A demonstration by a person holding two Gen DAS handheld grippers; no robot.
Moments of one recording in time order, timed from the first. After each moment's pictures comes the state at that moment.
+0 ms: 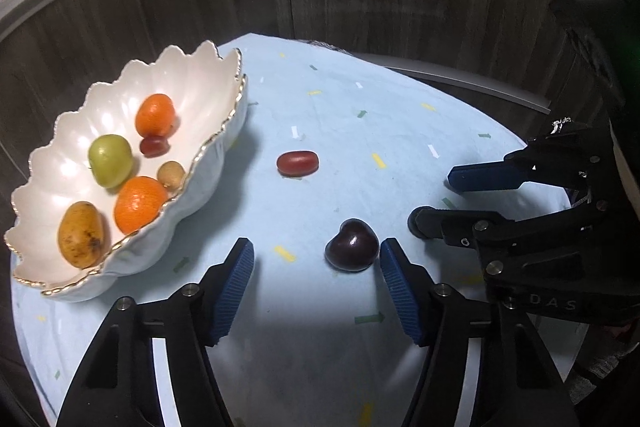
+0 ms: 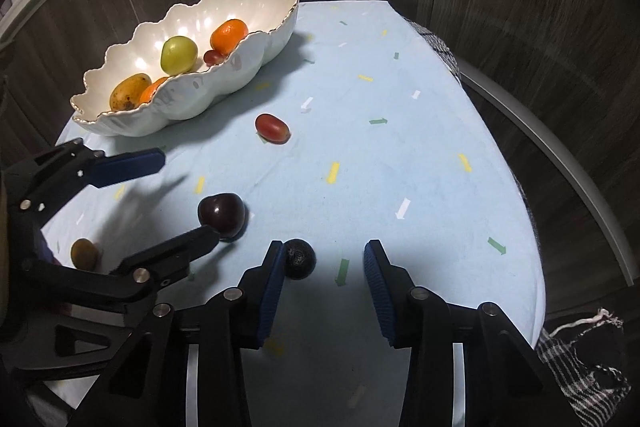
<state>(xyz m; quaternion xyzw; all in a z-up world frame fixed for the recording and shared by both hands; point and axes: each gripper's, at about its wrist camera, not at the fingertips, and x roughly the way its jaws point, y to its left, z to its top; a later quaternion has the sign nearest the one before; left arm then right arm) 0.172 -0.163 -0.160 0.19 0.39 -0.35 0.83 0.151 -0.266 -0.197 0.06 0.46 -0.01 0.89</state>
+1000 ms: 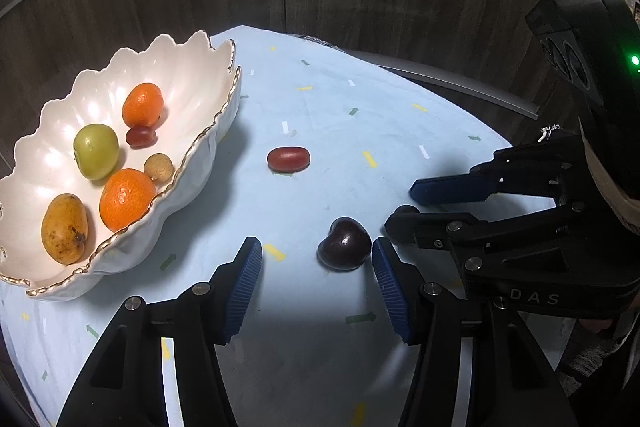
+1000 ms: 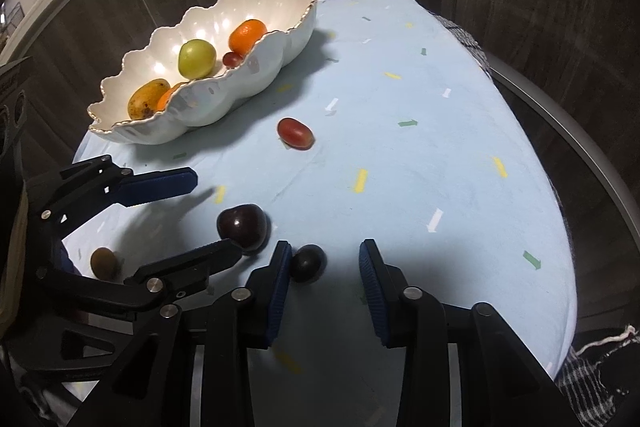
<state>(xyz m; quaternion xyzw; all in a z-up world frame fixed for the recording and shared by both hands) 0.175 -0.160 -0.158 0.17 0.41 -0.37 0.81 0.164 -0.266 -0.204 0.08 0.46 0.05 0.88</state>
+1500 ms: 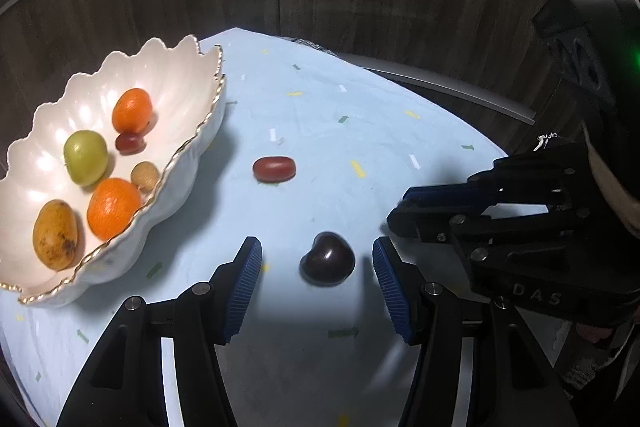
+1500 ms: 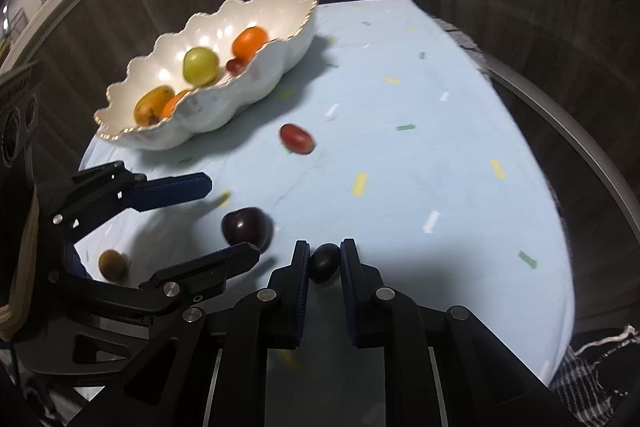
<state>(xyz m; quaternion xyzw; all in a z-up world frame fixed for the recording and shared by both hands) 0.179 -0.172 -0.158 0.17 0.42 -0.38 0.81 0.158 -0.277 -0.197 0.10 0.45 0.04 0.89</state>
